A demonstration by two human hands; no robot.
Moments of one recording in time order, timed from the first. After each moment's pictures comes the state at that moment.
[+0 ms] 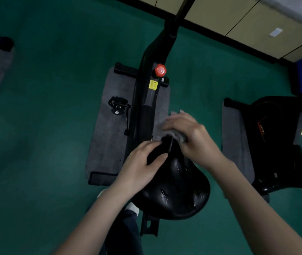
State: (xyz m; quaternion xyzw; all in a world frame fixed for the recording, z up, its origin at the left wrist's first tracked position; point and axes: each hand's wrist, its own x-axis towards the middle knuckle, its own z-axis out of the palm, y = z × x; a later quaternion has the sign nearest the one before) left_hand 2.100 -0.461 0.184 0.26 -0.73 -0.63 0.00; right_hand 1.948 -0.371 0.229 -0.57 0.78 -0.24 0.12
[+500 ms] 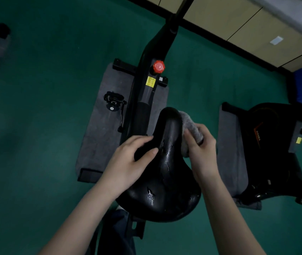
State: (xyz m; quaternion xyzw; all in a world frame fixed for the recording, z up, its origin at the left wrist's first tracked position) left_hand 2.103 -0.451 0.170 0.29 -0.71 -0.64 0.04; right_hand 1.963 -0.330 0.202 -0.11 0.85 -0.49 0.16
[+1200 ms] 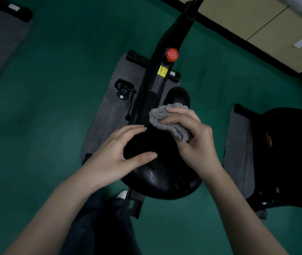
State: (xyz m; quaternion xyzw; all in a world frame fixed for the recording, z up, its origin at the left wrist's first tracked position) left_hand 2.151 -0.441 0.176 0.26 -0.76 -0.60 0.00; right_hand 1.985 -0.324 0.219 -0.47 0.77 -0.39 0.20
